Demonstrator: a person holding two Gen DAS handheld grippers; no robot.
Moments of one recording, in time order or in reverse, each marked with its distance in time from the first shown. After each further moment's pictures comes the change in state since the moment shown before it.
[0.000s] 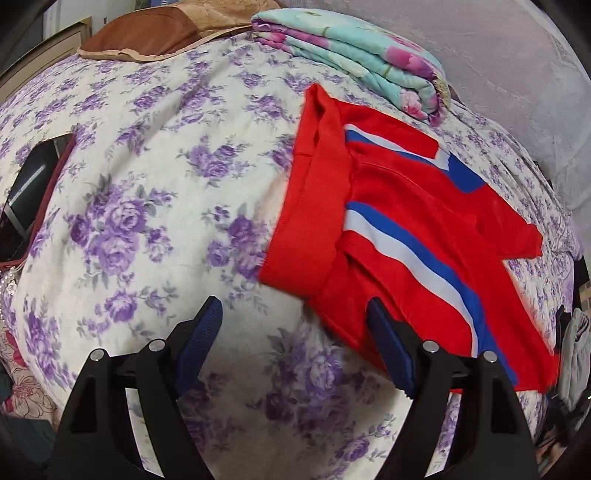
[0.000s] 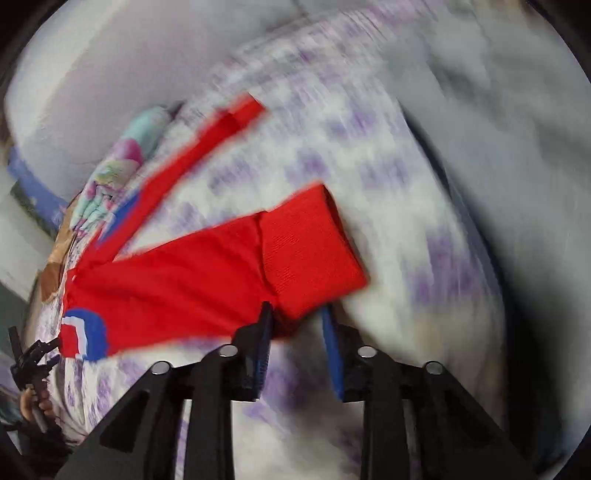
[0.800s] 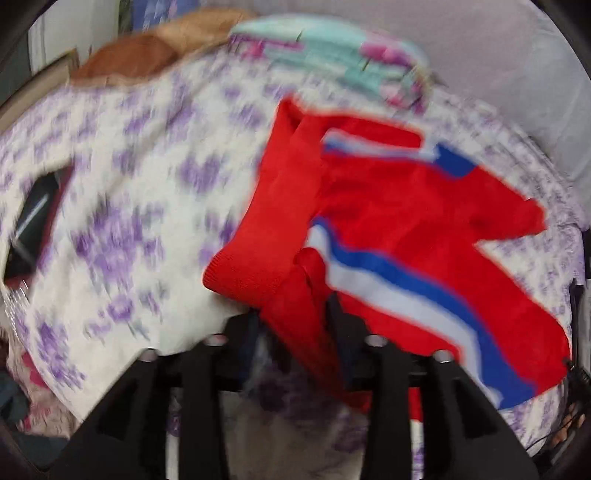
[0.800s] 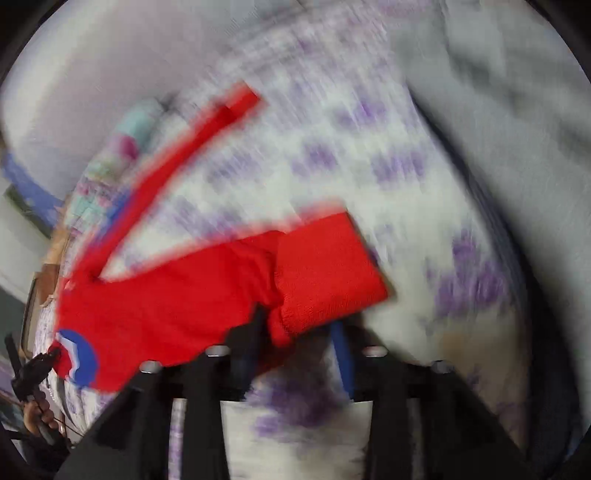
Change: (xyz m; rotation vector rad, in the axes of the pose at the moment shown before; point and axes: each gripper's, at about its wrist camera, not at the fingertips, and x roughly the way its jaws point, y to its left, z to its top) left arm -0.002 -0.010 -0.011 0.073 -0.013 0.050; right arm 0.015 0.013 0.013 -0.002 0.047 -0.014
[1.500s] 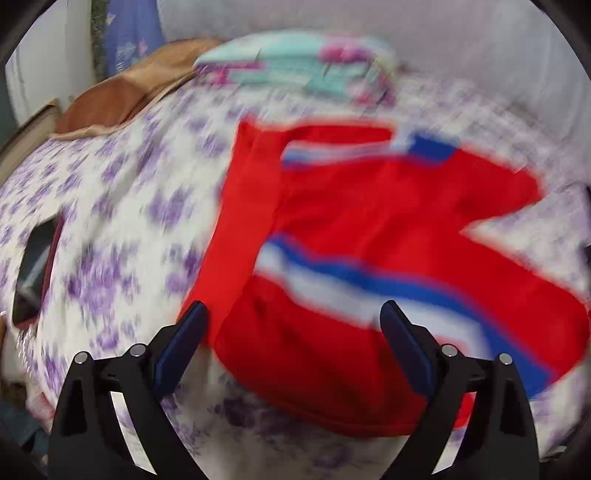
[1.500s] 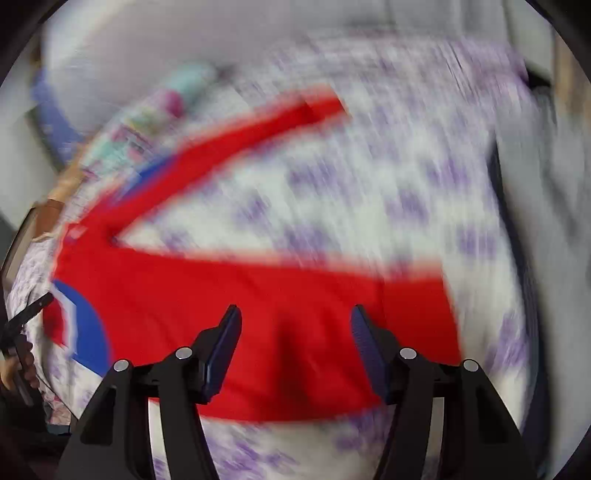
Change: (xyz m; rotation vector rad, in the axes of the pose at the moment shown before) left arm -0.025 -0.037 0.011 0.180 -0.138 0.005; right arm -0.027 0.111 0.037 -0.378 -0.079 -0.051
